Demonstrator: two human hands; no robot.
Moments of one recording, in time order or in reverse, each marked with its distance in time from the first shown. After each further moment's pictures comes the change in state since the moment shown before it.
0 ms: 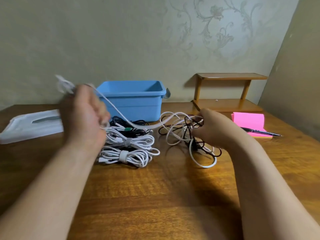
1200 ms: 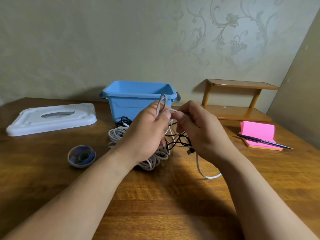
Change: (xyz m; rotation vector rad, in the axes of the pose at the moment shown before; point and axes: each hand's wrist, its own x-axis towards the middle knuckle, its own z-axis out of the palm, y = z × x) left_hand -0.042 -0.031 0.030 0.514 -0.647 -0.046; right_hand -0.012 -0.043 0.028 0.527 0.250 -0.519
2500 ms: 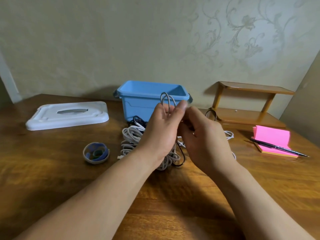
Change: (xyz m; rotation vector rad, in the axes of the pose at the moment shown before) left_hand 0.001 0.001 0.014 -0.229 0.228 -0.150; right_hand -0.008 -0.011 0.034 -0.200 0.139 -0.200
